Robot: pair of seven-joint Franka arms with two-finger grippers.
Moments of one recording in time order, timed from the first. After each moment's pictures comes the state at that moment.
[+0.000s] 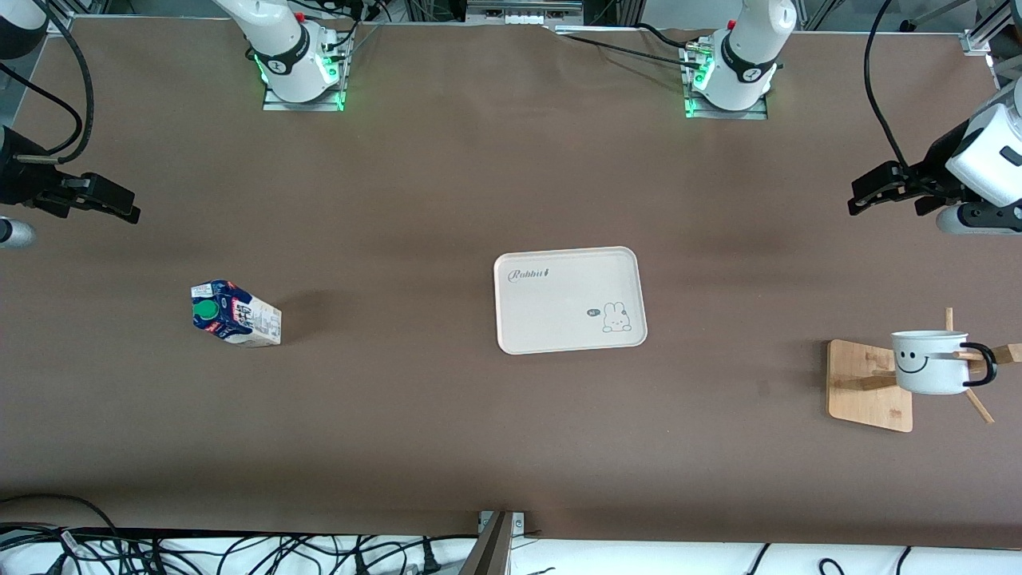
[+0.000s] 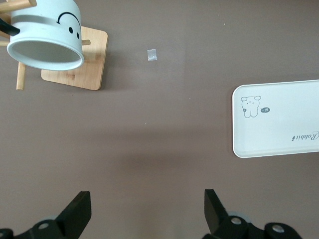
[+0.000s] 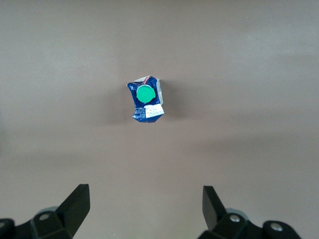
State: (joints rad) left arm 0.03 0.01 -0.04 -1.64 -0.04 1.60 -0.04; right arm 0.01 0.12 -0.01 -1.48 -0.02 1.54 0.07
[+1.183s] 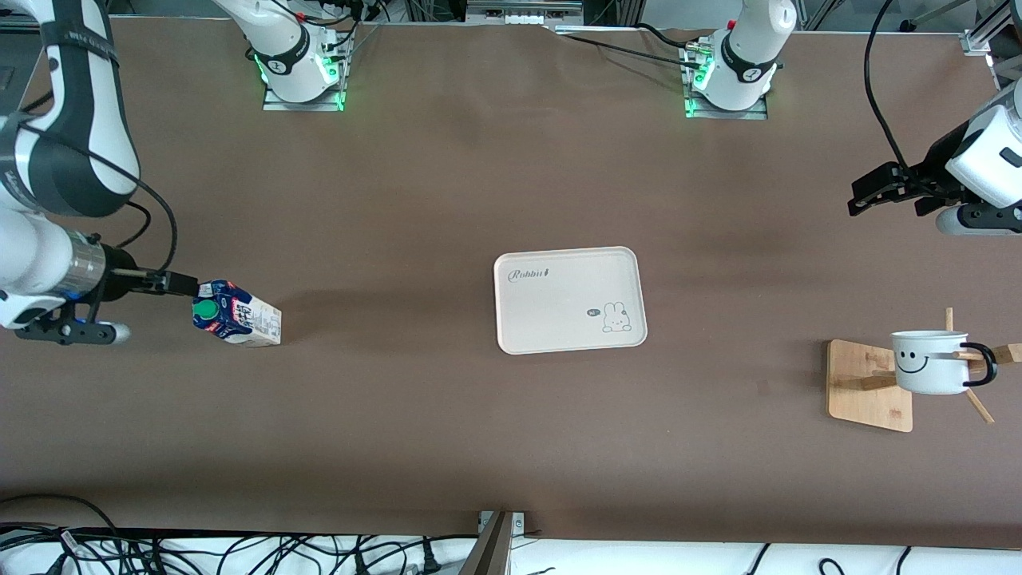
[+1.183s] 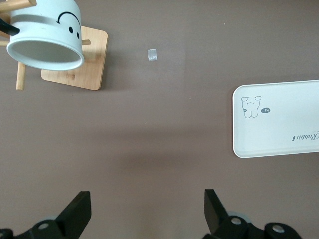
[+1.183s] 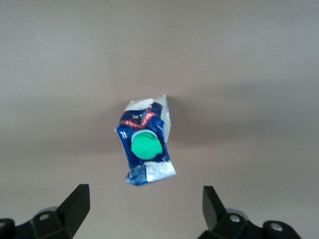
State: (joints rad) left arm 0.03 0.02 -0.04 -1.64 -0.04 1.60 -0.04; right arm 0.00 0.40 -0.01 -1.49 0.02 1.75 0.06
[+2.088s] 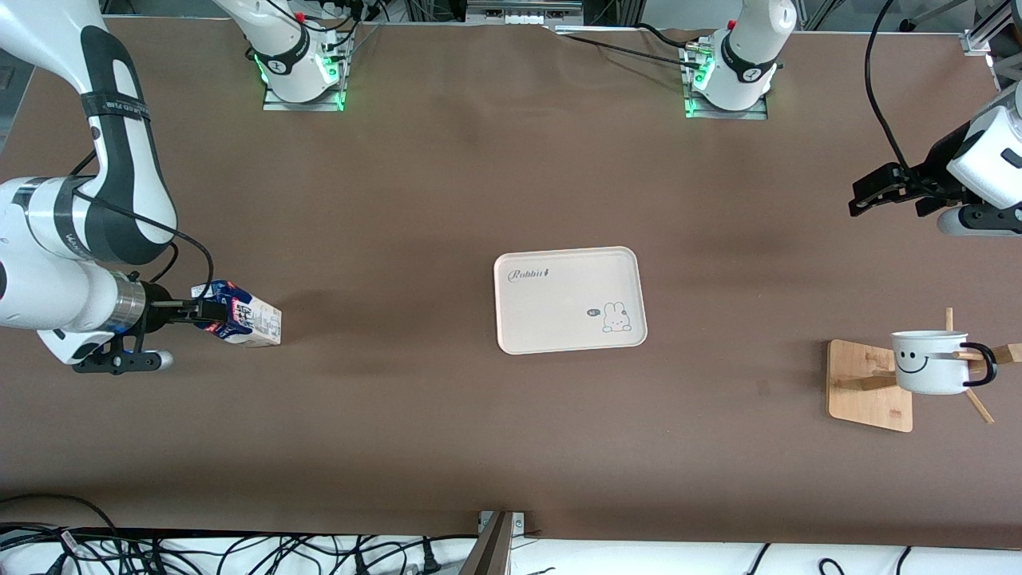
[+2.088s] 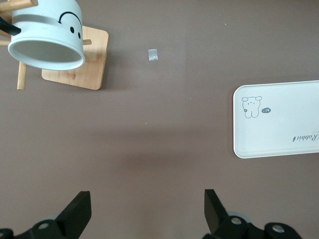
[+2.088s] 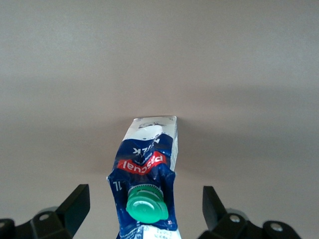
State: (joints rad) left arm 0.03 0.02 -0.03 -1.64 -0.04 1.60 -0.04; right arm 0.00 0.51 -0.01 -1.49 0.03 1.85 -0.06
